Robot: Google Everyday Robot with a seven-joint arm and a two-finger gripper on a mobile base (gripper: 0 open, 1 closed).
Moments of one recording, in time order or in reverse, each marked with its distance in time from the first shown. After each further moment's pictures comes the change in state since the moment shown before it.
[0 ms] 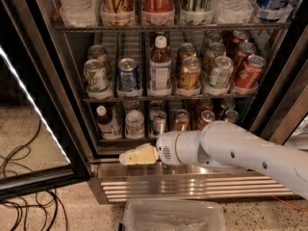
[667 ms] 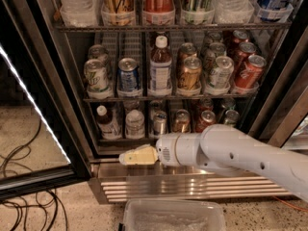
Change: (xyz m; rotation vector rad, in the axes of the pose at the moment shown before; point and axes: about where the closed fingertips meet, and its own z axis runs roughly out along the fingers) arm 0.005 -0.006 0.011 -0.022 -0.023 0.027
